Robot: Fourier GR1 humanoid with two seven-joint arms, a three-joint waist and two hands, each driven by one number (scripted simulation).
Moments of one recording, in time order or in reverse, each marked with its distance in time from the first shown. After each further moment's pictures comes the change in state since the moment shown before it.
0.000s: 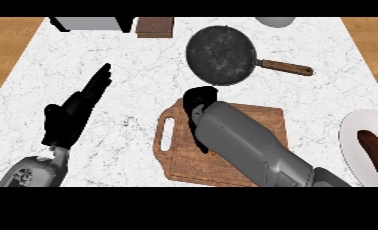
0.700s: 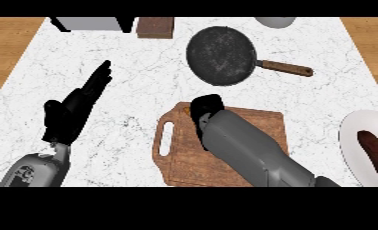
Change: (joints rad) left arm -0.012 -0.049 0.053 0.006 -0.043 -0.045 0.017; right arm 0.073 -0.002 0.028 0.039 0.098 0.005 -0.075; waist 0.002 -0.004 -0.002
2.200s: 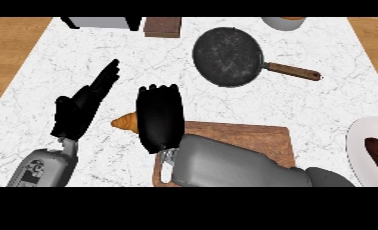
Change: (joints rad) left arm -0.028 -0.064 0.033 0.038 -0.054 -0.074 0.000; right arm -0.117 0.008 0.165 -0.435 0.363 -0.647 0.180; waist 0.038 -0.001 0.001
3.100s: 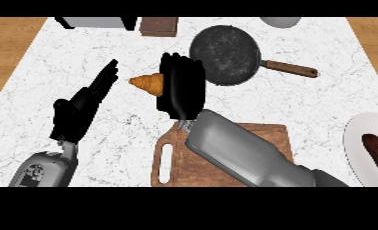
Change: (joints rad) left arm 0.019 -0.016 0.006 -0.040 -0.022 0.017 0.019; right arm 0.050 0.001 -0.199 0.143 0.207 -0.355 -0.066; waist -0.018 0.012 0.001
